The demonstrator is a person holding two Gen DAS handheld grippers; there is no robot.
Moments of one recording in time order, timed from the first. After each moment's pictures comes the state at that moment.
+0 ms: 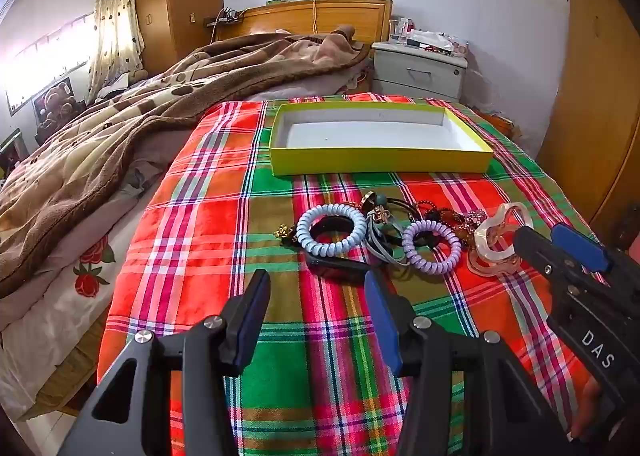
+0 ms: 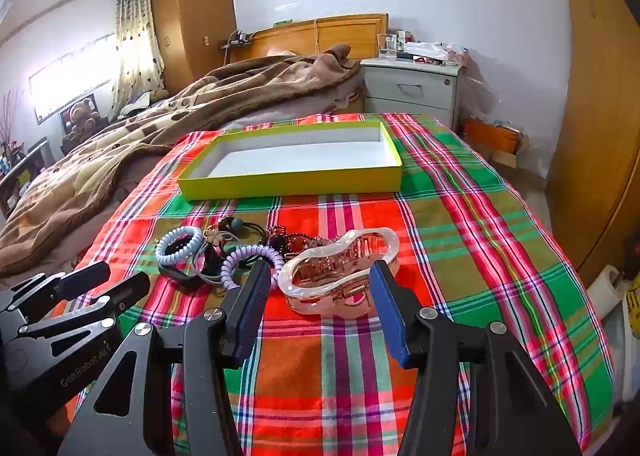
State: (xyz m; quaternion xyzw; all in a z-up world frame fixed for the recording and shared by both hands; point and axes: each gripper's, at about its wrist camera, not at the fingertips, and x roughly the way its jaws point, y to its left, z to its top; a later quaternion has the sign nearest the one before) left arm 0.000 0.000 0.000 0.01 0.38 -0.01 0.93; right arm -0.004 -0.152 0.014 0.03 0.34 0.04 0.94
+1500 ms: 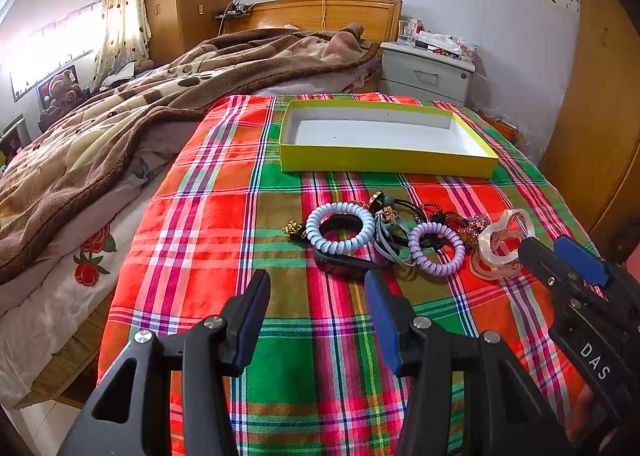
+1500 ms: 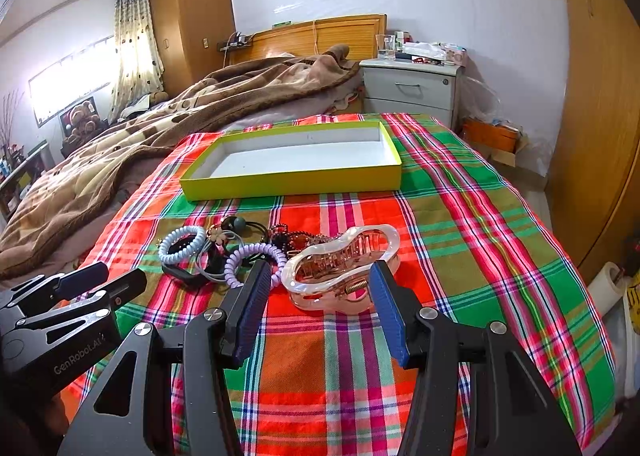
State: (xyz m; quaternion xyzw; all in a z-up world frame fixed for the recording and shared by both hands) left arm -0.003 0.008 0.005 -0.01 0.38 0.00 0.92; right arm -0.010 -0.151 0.013 0.03 0.33 0.04 0.94
